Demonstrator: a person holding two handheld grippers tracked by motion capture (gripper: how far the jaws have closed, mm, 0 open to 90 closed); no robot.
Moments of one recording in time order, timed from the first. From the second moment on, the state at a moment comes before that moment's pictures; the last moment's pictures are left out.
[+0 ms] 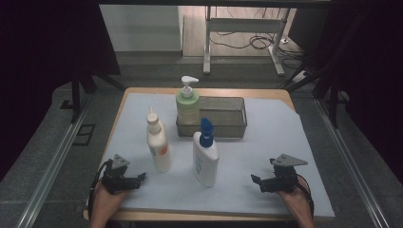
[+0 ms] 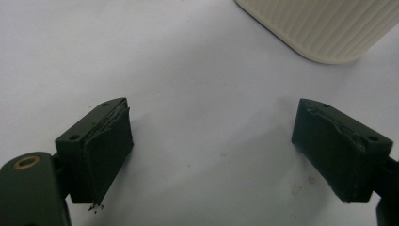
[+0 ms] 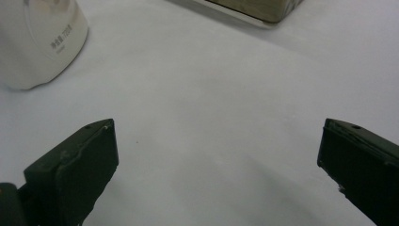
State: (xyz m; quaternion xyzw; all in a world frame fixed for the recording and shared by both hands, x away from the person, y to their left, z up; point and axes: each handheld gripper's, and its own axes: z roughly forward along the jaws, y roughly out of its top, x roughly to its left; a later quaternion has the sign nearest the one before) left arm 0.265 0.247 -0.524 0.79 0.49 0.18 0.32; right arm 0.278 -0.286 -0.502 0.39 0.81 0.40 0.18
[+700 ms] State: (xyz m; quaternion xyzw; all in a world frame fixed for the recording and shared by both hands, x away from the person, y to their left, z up) left arm 0.264 0.247 -0.524 0.79 0.49 0.18 0.32; right arm 0.261 -0.254 -0.474 0.38 0.82 0.41 0.14
